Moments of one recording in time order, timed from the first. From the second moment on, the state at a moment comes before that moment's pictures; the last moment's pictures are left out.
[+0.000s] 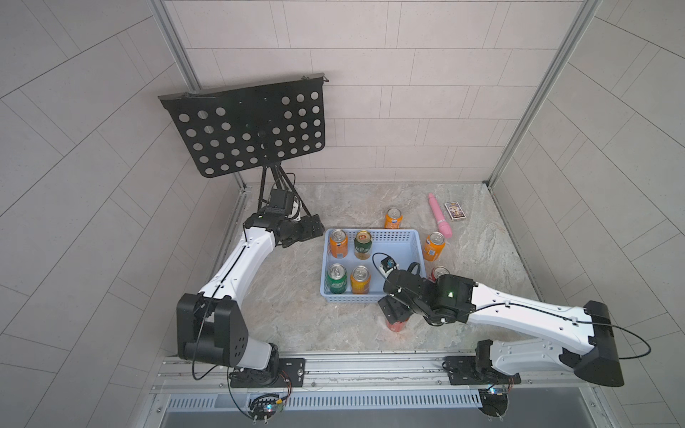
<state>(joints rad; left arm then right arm) -0.15 1.45 1.24 -0.76 0.30 -0.41 1.10 1.22 1.10 -0.93 0.30 0.52</state>
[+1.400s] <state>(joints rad) -0.15 1.24 0.91 -0.80 0.47 -0.47 0.88 1.87 1.58 -0.93 0.00 0.34</state>
